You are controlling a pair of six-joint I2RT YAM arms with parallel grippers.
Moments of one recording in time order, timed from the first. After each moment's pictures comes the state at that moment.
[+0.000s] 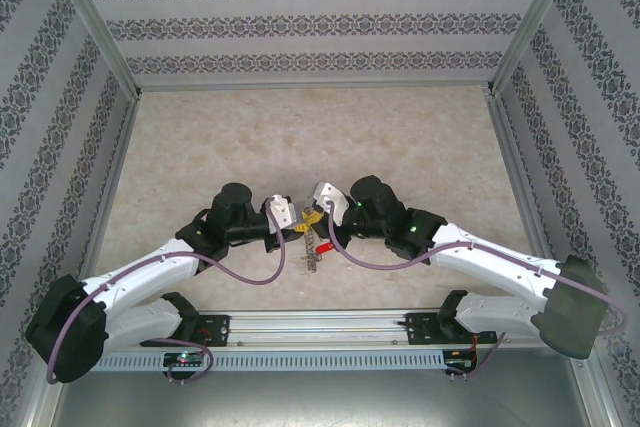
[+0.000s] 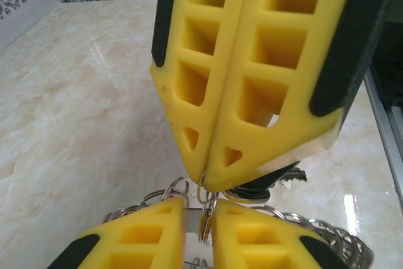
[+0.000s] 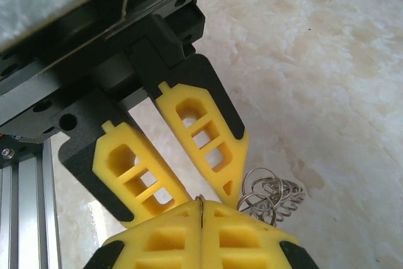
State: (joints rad) left arm -0.64 1.08 0.52 0.12 0.55 0.42; right arm 0.90 1.15 0.78 -0.17 -0.27 -0.09
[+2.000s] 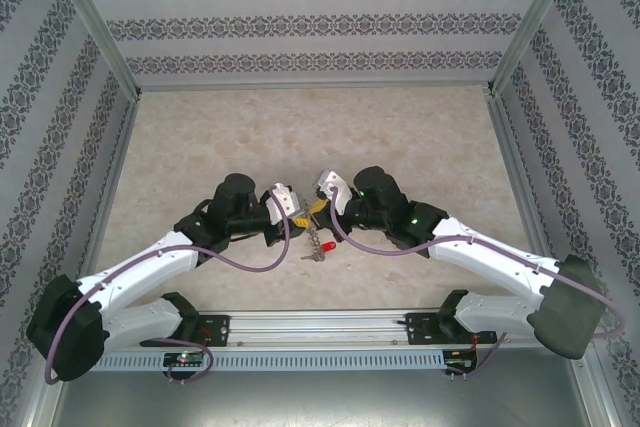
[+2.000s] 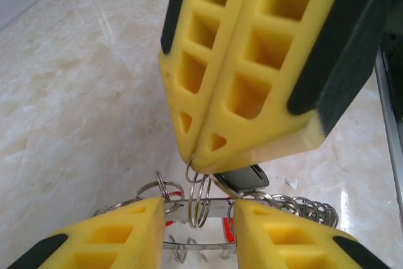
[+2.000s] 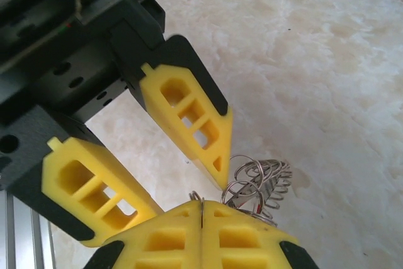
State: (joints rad) left arm -0.63 1.09 0.63 -0.05 0.48 0.37; right arm 0.84 1.18 0.81 -0.18 -0.30 -0.03
